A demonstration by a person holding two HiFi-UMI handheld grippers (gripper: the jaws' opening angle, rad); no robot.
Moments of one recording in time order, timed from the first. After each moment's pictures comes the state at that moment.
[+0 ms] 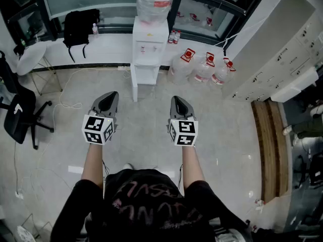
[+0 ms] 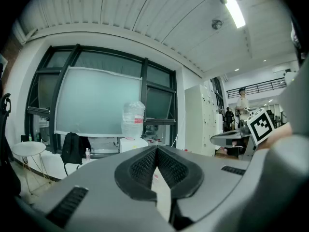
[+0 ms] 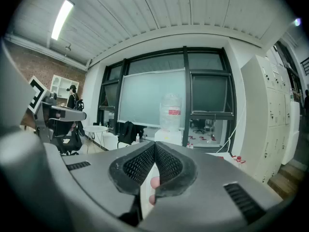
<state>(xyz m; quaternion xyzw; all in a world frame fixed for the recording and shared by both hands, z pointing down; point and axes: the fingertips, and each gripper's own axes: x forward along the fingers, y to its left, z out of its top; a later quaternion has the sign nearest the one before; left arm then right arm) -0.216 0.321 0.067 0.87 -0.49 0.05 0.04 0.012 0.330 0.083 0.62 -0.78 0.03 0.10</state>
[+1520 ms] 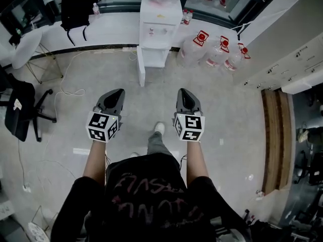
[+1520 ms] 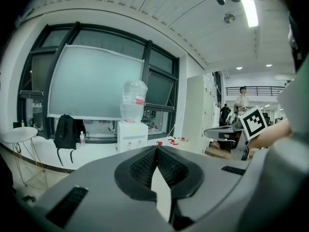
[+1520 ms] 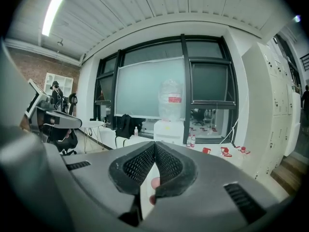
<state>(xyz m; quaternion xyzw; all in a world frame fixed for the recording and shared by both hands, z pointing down) -0.237 0.232 0.154 0.88 -0.45 0.10 0.10 -0.015 0.232 0.153 0.62 -0.77 0.07 0.12</state>
